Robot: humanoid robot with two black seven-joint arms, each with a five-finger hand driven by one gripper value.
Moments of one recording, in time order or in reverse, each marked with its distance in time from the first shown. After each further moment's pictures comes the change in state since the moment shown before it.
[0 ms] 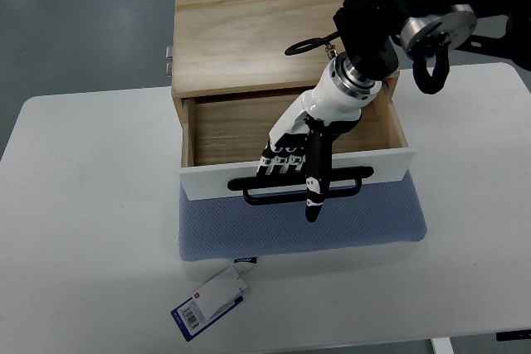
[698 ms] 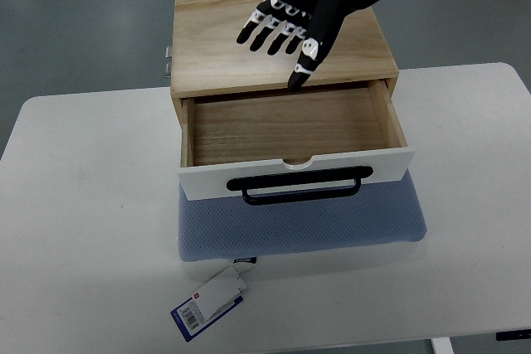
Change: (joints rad) left arm 0.000 0.000 0.000 0.000 0.000 0.000 0.000; right arm 0.014 -0.169 0.276 -0.217 0.005 -0.001 0.000
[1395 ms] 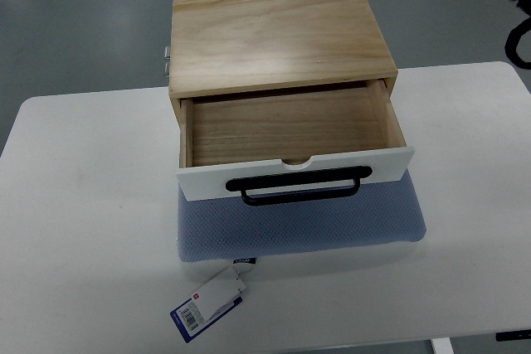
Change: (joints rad) left arm 0.000 0.000 0.011 -0.002 0.002 0.003 0.000; right arm -0.946 0.238 1.151 -0.683 0.002 -0.242 0.523
